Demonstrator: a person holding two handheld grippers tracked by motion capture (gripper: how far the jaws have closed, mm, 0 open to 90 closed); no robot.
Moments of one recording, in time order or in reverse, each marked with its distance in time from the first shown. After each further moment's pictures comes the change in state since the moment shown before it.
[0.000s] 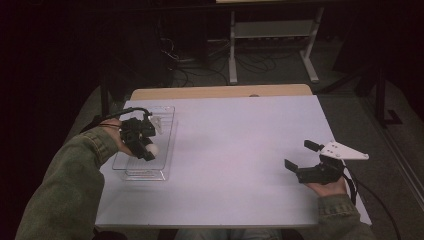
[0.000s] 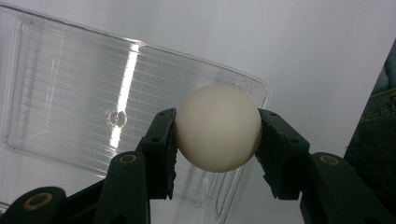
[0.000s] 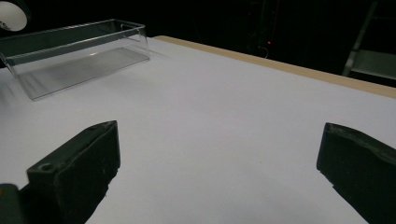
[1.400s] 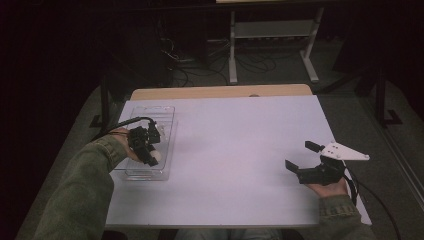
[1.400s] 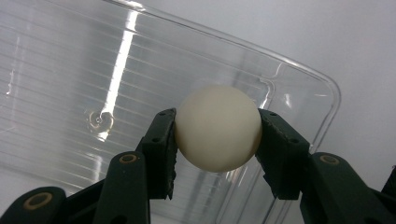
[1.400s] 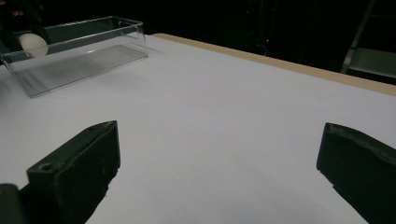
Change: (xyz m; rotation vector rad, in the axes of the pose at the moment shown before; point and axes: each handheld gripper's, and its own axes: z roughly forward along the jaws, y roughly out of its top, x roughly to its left) left arm 0.016 -0.007 0.052 0.035 -0.026 -0.058; right arm 0.000 -0.002 -0.002 0.008 -0.008 0.002
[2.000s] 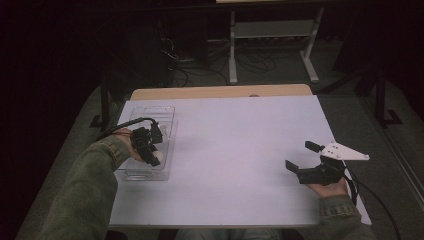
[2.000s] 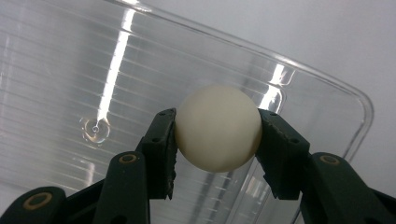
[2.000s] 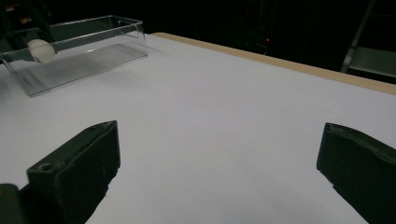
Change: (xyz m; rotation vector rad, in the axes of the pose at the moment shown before) left arm 0.007 0.004 0.013 0.008 -0.018 -0.012; right arm -0.001 0.000 0.000 0.003 -0.001 -0.003
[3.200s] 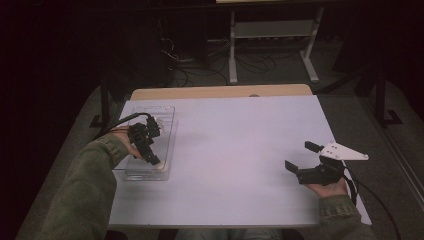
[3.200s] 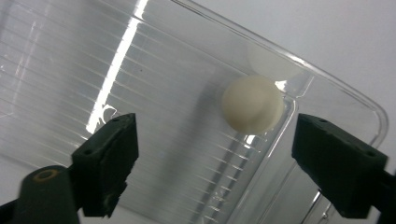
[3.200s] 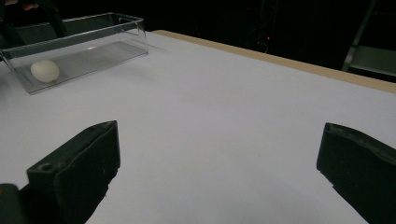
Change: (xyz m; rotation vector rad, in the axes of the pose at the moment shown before) left arm 0.010 -0.005 -0.010 -0.050 0.004 -0.117; right arm 0.001 0.000 0.001 0.008 0.004 0.000
